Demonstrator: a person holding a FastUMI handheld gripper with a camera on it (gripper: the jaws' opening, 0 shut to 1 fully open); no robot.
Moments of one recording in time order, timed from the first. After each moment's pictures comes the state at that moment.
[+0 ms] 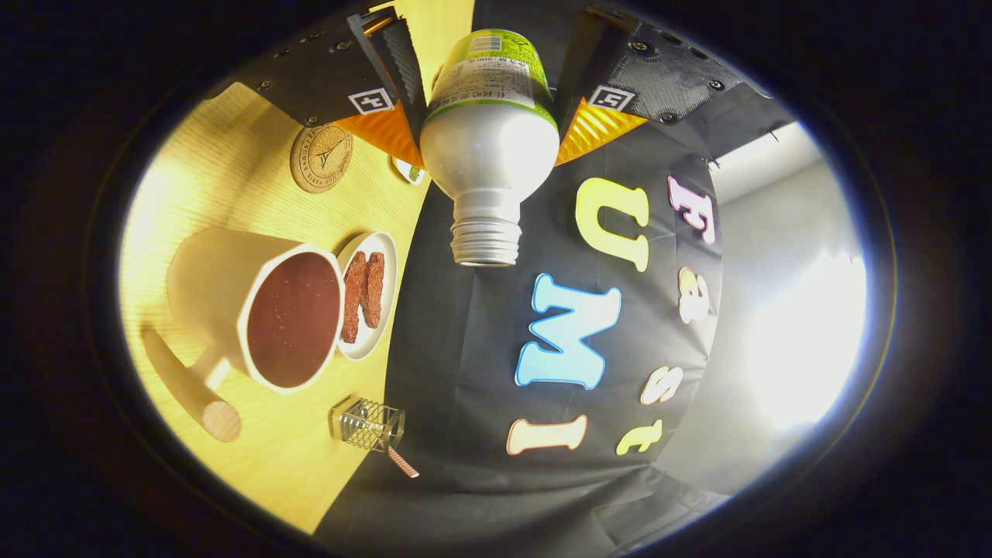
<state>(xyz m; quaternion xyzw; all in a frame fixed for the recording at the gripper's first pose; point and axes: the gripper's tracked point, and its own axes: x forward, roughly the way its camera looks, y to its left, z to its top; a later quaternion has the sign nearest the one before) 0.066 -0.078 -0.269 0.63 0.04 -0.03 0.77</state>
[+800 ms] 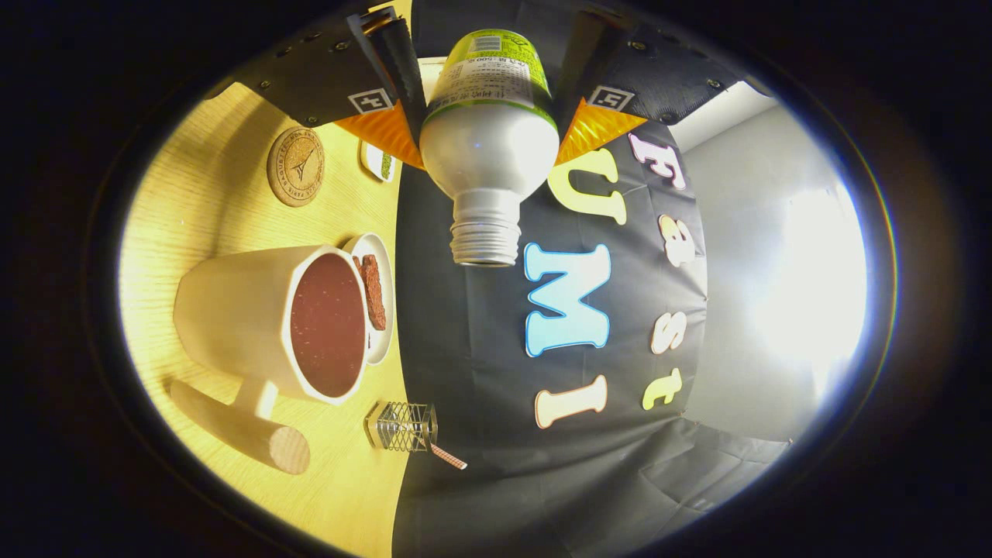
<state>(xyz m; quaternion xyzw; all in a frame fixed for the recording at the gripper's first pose) 0.064 -0.093 -0.260 0.70 -0.01 -0.03 0.71</state>
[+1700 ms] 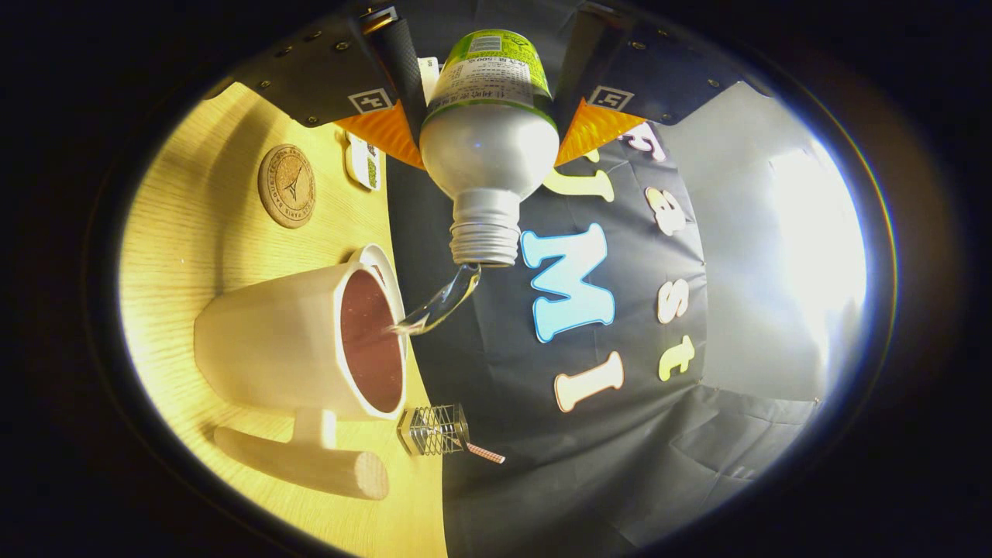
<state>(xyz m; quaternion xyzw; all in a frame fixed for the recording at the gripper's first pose) 0.063 -0.093 -0.263 0.75 -0.03 -0.03 0.66</state>
